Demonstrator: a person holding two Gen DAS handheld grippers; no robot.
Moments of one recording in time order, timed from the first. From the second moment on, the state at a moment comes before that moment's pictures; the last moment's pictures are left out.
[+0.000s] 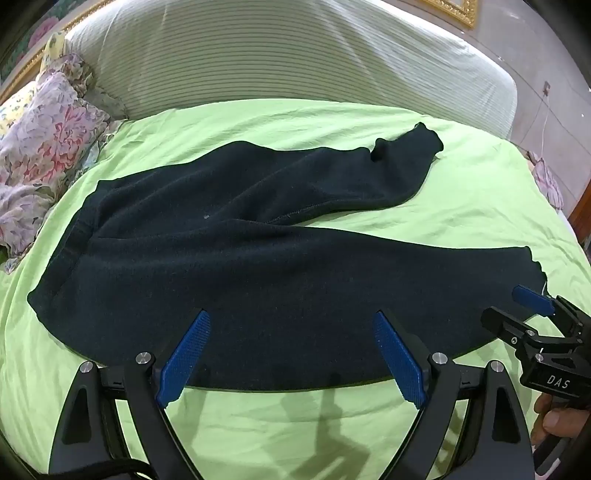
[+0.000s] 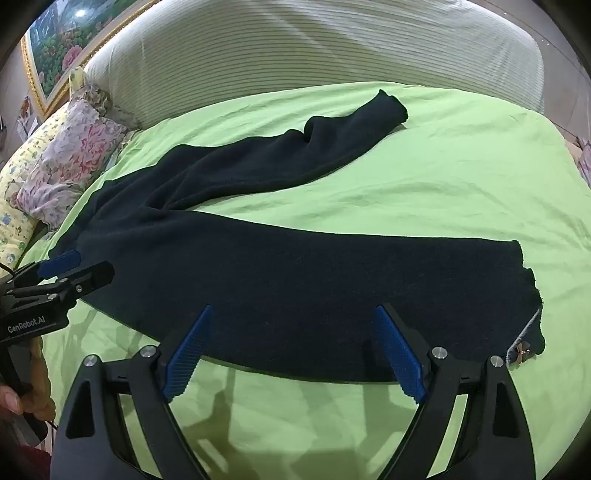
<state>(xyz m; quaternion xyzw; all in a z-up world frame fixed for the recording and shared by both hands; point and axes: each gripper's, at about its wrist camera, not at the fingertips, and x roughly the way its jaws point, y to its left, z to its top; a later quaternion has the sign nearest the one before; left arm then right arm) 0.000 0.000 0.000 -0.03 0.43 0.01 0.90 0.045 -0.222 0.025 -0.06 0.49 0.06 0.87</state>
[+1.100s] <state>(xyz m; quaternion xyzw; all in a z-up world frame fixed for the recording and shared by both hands) 0.005 -0.001 -0.009 -0.02 0.44 0.01 0.90 0.042 -0.197 0.001 -0.05 0.50 0.05 0.86</state>
